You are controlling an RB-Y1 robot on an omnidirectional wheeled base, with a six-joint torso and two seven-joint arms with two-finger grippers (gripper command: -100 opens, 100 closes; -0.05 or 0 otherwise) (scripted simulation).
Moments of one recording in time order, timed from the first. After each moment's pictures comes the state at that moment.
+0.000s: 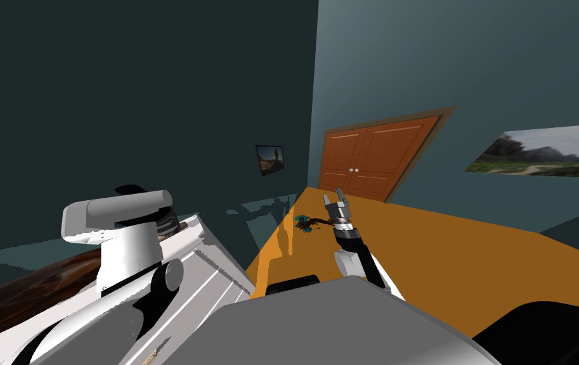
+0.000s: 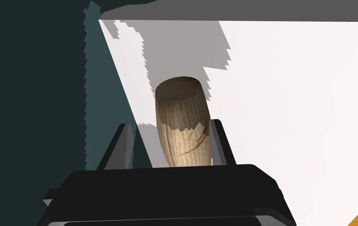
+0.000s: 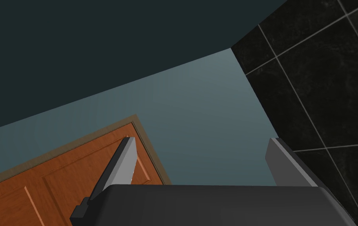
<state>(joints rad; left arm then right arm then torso) -0.59 0.68 0.66 -1.55 -0.04 1.83 0.14 0.46 -0.04 0.07 -2.25 -0.03 -0.45 -0.15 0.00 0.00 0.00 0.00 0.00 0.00</state>
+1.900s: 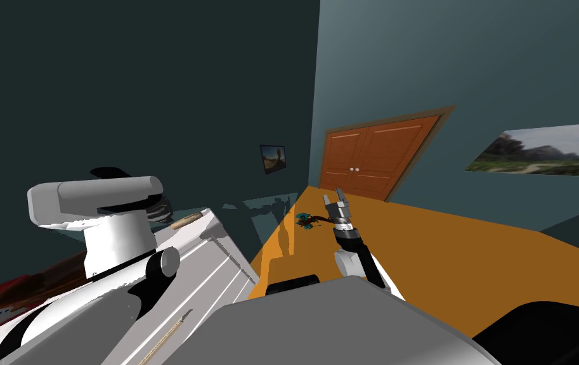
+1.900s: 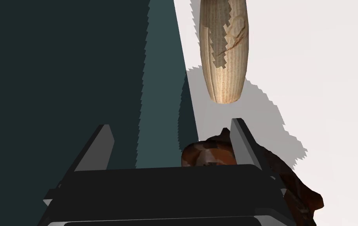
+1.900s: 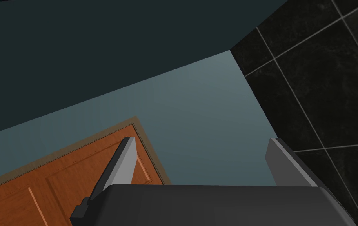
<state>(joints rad) -0.71 0.76 0.63 -1.53 -0.03 1.80 0.07 0.46 -0.04 0.07 -2.25 -0.03 -0.45 -0.15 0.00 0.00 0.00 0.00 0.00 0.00</state>
